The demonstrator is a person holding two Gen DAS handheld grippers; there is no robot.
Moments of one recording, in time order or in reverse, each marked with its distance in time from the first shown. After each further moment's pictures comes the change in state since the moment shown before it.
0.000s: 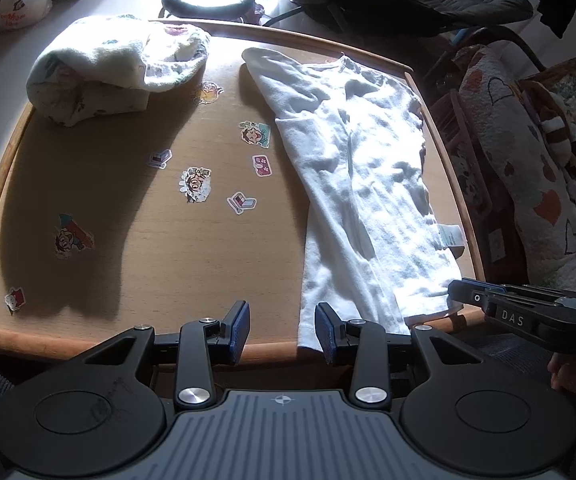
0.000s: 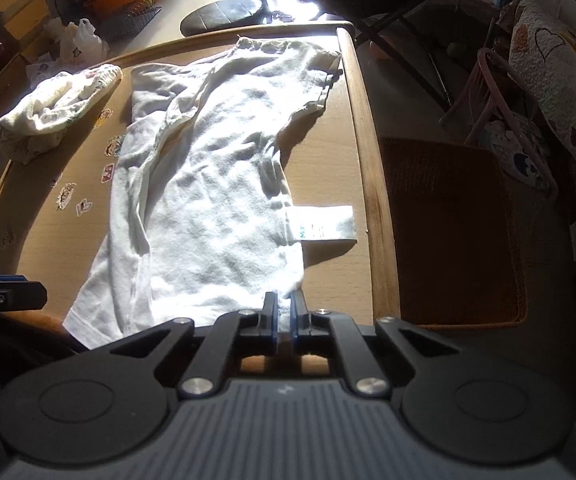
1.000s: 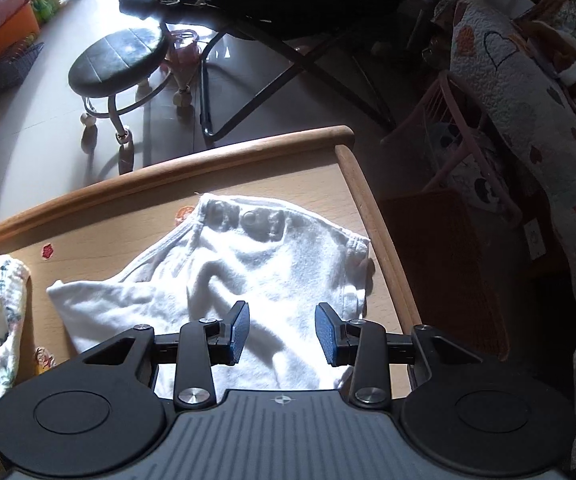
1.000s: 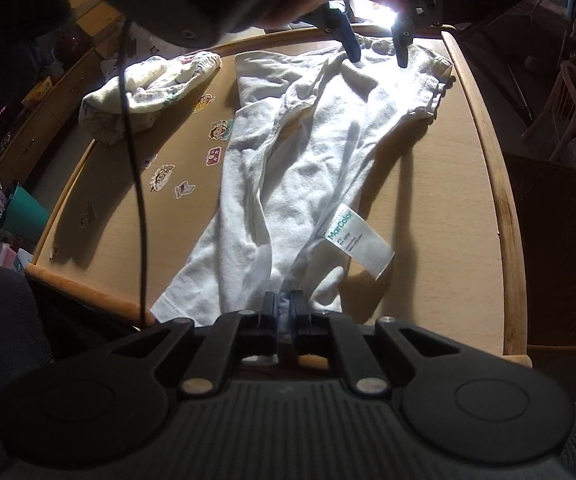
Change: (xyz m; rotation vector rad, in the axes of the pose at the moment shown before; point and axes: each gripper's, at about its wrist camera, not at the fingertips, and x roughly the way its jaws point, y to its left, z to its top) left arm 0.136 -0.163 0.208 0.233 0.084 0.127; right arm 0.015 0.040 -0.015 -0.061 -0.014 0.242
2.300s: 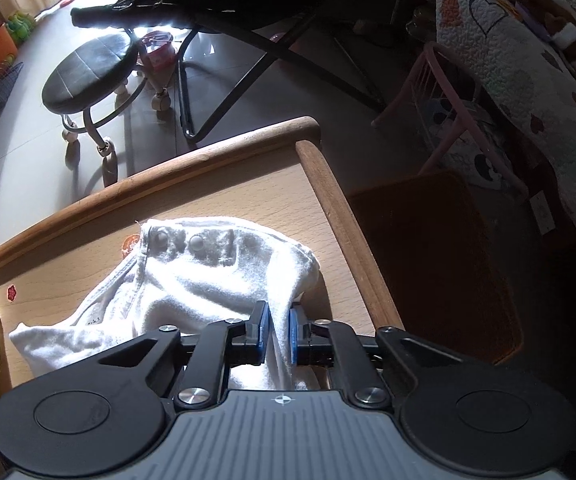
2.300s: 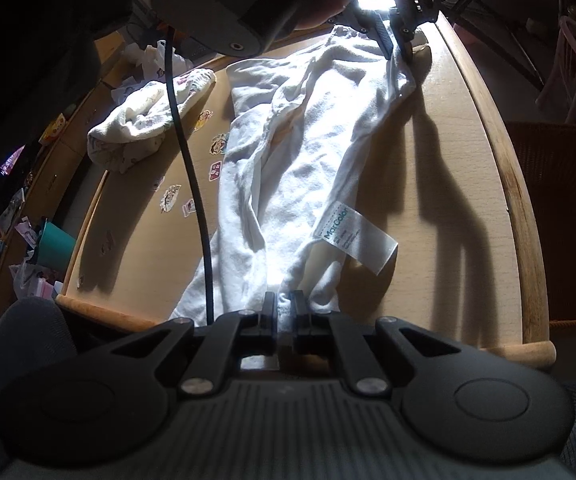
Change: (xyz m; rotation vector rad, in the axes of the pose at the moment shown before) left arm 0.028 -0.024 0.019 0.118 0.019 0.025; right arm 0.002 -0.023 -0.002 0.121 -0.007 0.112
